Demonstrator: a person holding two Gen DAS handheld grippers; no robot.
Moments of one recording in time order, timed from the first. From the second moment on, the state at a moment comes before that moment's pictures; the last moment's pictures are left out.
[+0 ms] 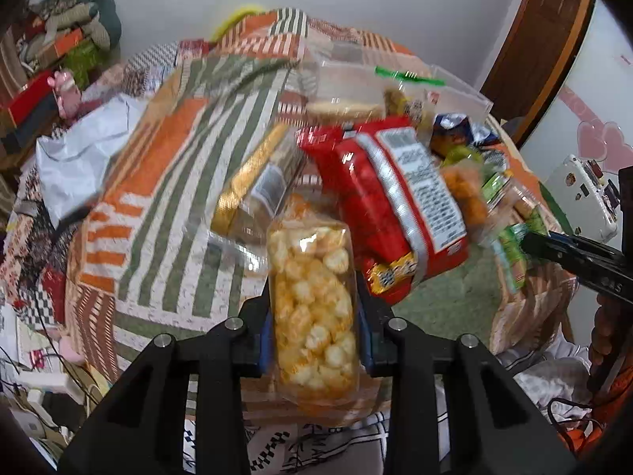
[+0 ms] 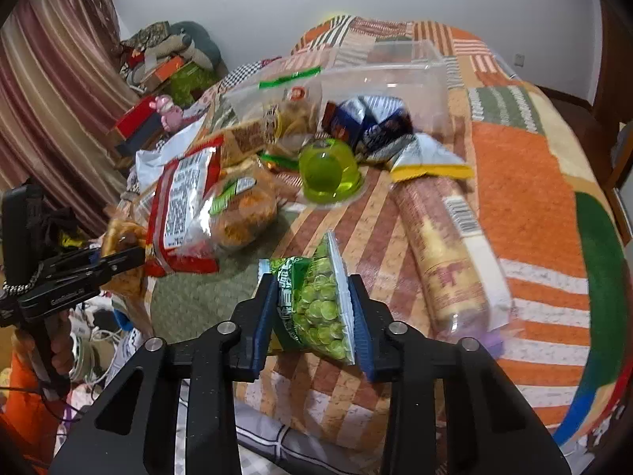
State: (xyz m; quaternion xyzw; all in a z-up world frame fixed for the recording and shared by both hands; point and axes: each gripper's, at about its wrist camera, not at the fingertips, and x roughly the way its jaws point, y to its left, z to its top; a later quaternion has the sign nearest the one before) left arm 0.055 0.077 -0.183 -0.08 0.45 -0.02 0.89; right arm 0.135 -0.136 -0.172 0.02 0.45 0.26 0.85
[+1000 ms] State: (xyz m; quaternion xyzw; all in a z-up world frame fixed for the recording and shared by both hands) left arm 0.121 0.080 -0.069 -0.08 0.30 -0.01 0.95; right arm 0.179 -0.155 -0.086 0.05 0.31 0.24 0.92
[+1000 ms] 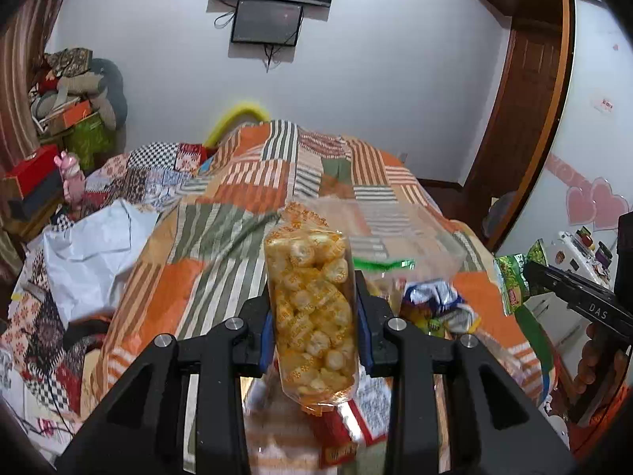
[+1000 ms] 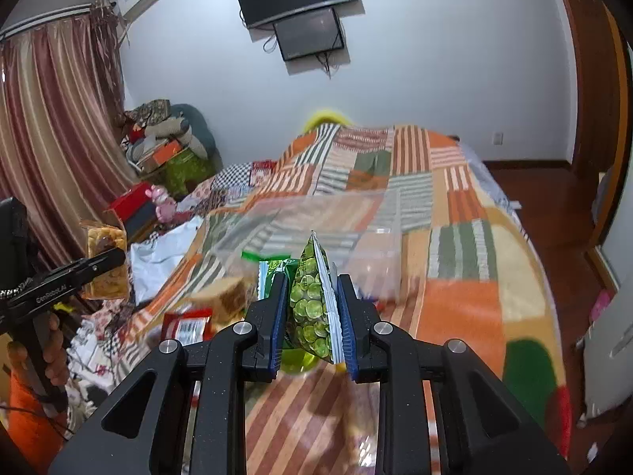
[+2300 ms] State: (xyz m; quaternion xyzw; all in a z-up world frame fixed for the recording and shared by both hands) left arm 0.310 0.065 -0.126 -0.06 0.41 -0.06 0.91; right arm 0.319 -0.131 -0.127 0.03 0.38 0.22 0.90
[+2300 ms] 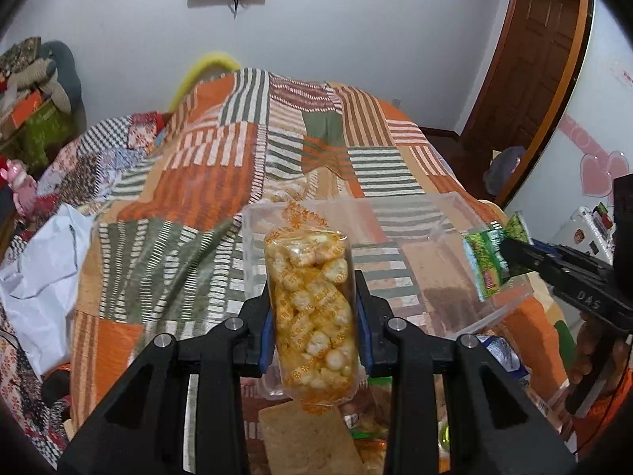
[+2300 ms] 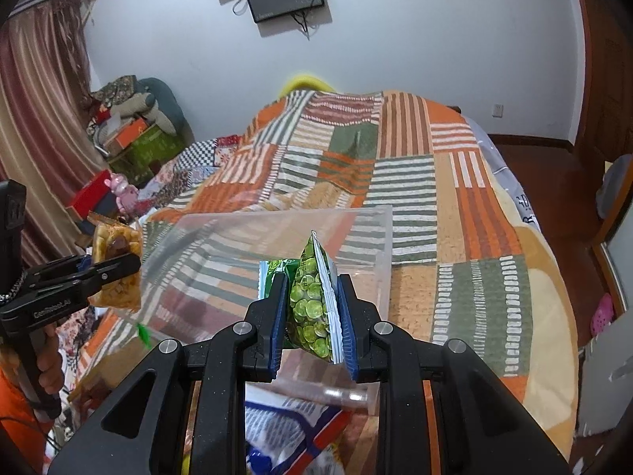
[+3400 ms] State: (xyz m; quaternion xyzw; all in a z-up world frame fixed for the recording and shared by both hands) left arm 0.225 0.056 -0.074 -0.07 0.35 -0.04 0.93; right arm 0.259 -0.135 -0.086 0.00 0.35 0.23 0.91
